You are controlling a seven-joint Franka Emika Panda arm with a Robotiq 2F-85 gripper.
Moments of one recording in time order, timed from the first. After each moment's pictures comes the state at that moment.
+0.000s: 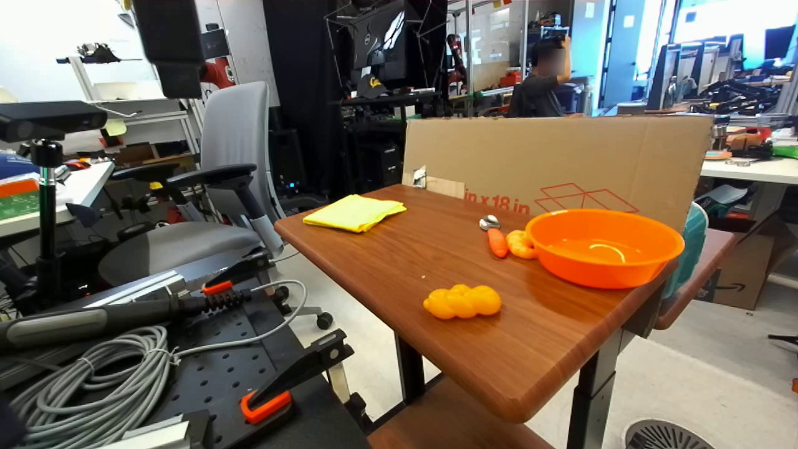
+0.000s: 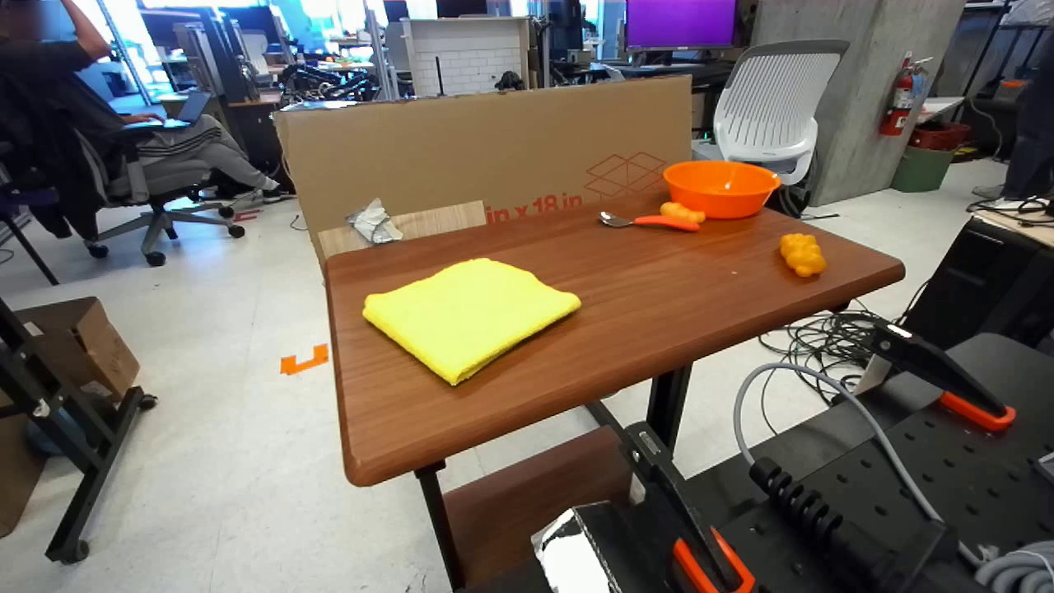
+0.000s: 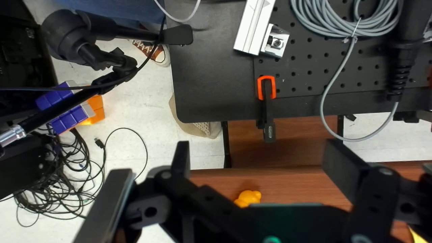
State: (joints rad) arm -0.21 -0.59 -0.19 -2.73 -0.29 2.08 -0.18
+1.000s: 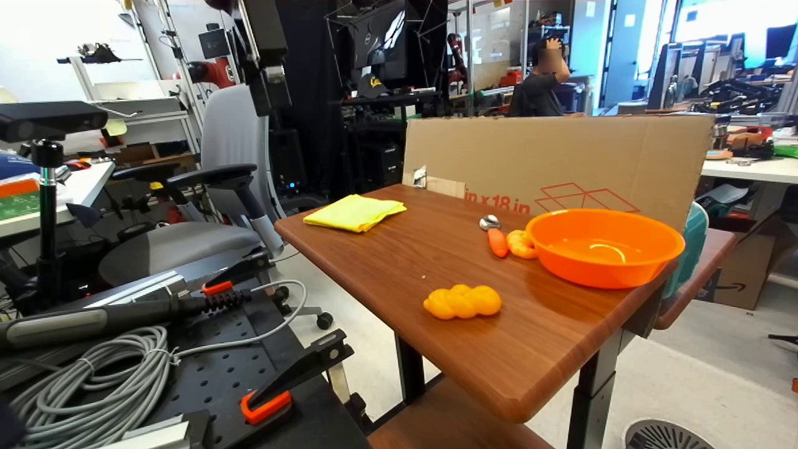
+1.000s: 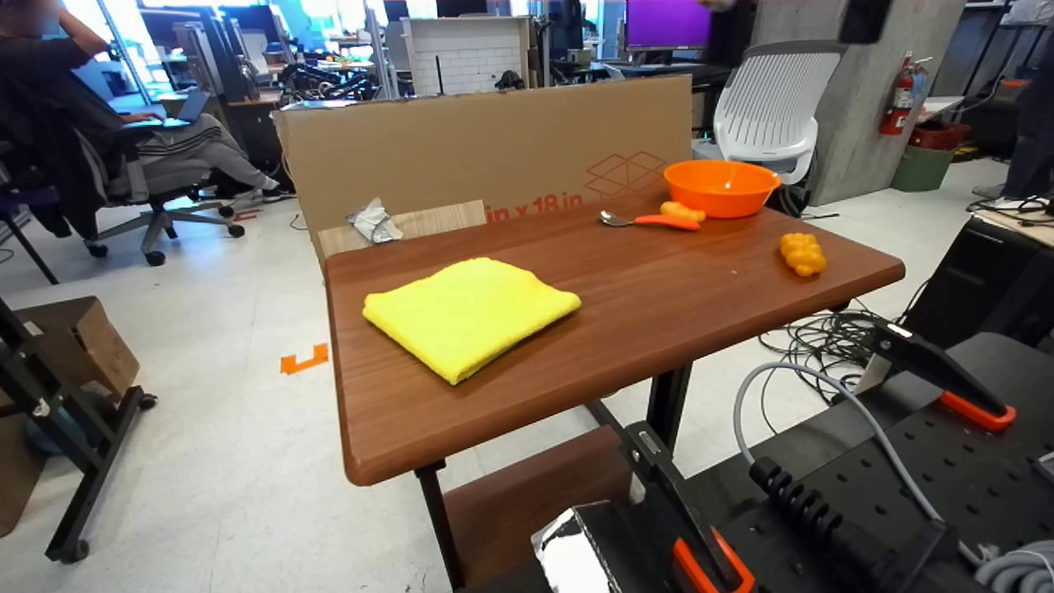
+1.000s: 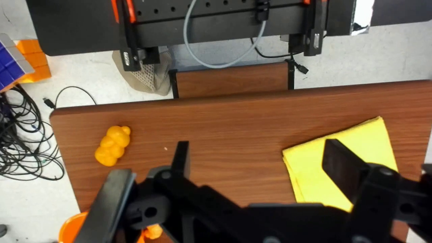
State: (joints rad) arm 0.02 -0.37 0.14 -2.65 -0.07 2.30 0.24
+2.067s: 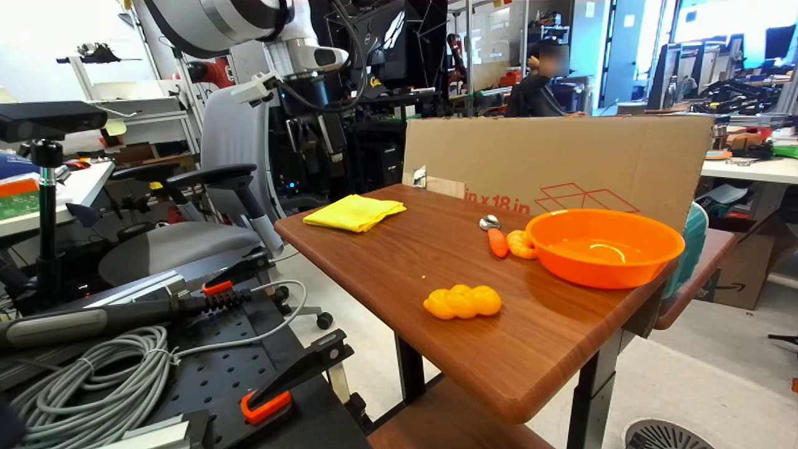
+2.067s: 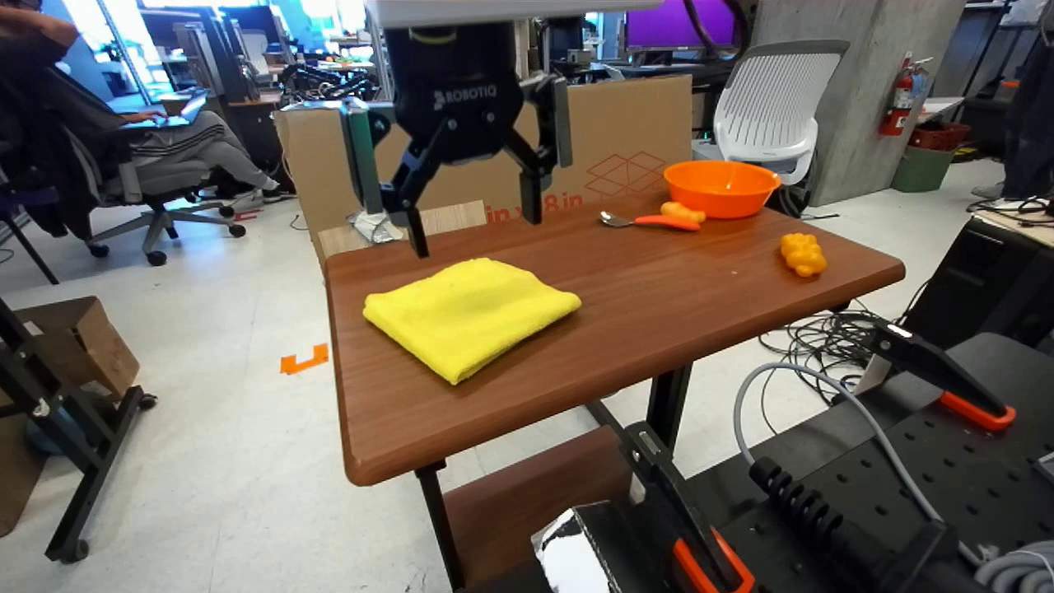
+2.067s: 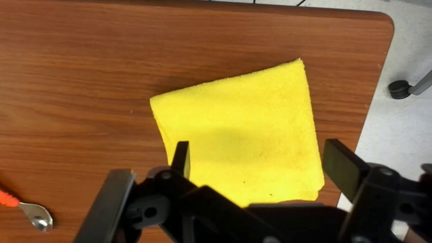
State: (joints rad) arm 0.18 0.26 0.20 -2.29 -0.25 2.59 0.47
